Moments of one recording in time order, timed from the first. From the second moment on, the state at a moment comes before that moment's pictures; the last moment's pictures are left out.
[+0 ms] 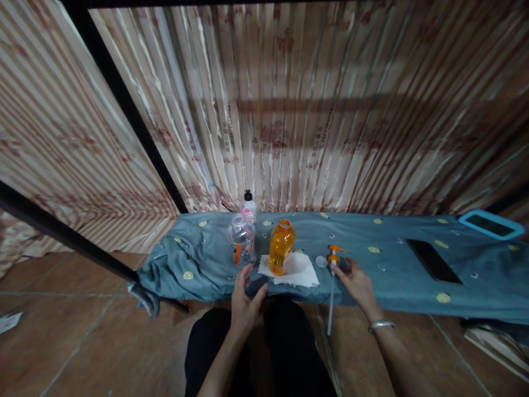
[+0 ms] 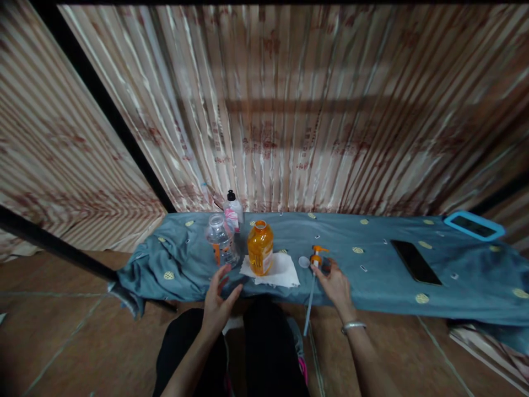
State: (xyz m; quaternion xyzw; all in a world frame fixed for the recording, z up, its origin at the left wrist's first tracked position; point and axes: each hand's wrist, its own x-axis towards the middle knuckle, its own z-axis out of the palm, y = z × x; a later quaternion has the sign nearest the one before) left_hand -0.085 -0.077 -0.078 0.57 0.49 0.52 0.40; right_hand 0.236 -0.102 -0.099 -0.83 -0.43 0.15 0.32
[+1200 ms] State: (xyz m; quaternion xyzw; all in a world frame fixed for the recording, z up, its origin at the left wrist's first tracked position) left_hand -0.006 -0.015 -0.065 0.59 0.42 0.51 0.46; right_hand 0.261 -0.005 0.056 -0.45 -0.21 0.42 0.76
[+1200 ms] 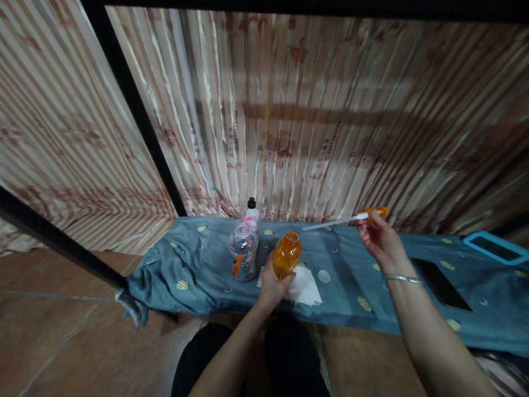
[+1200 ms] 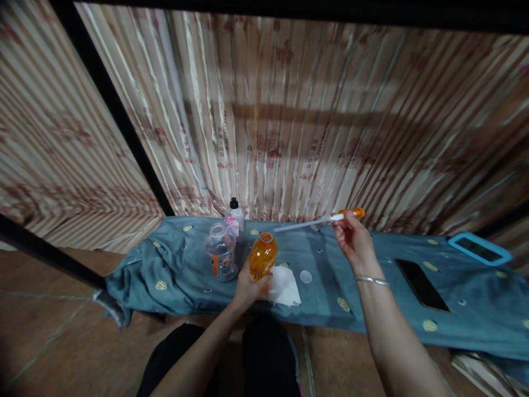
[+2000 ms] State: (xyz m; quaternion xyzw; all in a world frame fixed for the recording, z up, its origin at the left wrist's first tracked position) left_hand -0.003 -0.012 -0.075 0.59 0.39 0.52 0.48; right_hand 0.142 -0.008 0.093 -0.43 -0.73 0.34 0.41
